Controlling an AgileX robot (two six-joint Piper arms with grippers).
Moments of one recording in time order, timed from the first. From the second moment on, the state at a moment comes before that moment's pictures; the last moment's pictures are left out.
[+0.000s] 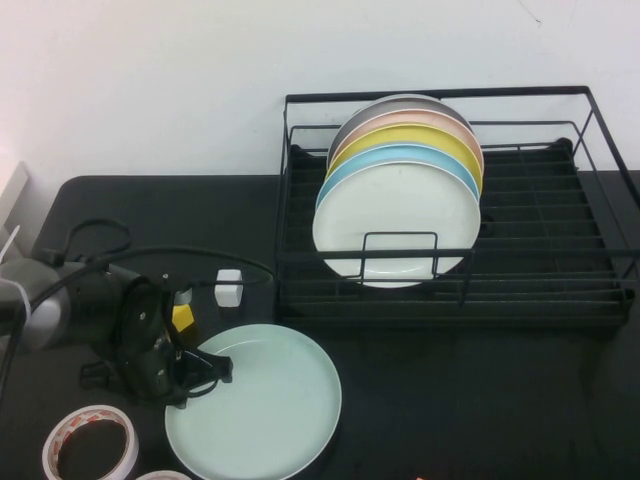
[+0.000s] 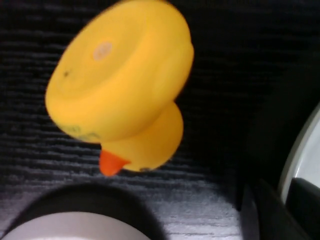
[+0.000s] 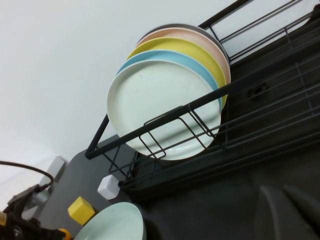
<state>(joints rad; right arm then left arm) -0.10 -0.01 0.03 1.08 0.47 -0.45 -0.33 1.89 -0.97 0.11 0.51 -0.45</state>
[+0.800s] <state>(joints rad) -0.10 -0.01 0.03 1.06 0.47 -0.48 -0.33 1.56 -0.75 -0.16 0.44 -0.23</state>
